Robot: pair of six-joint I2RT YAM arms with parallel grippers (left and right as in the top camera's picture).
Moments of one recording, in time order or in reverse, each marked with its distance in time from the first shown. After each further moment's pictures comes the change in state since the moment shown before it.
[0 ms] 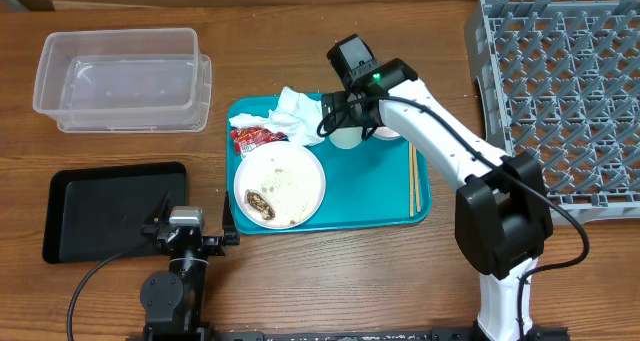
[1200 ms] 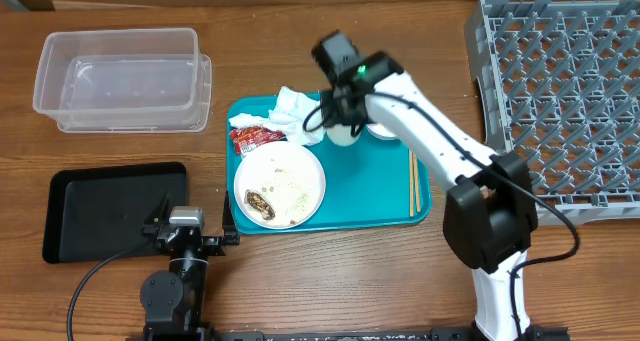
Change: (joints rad) left arm 0.000 0.000 0.000 0.000 0.000 0.000; right arm 0.032 0.058 0.194 -0.166 -0.001 0.034
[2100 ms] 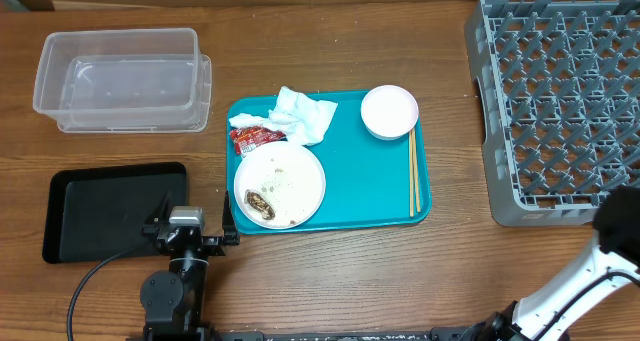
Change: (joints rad) left arm 0.000 0.000 0.000 0.000 0.000 0.000; right arm -1.171 0.032 0.710 -0.112 0.094 0.008
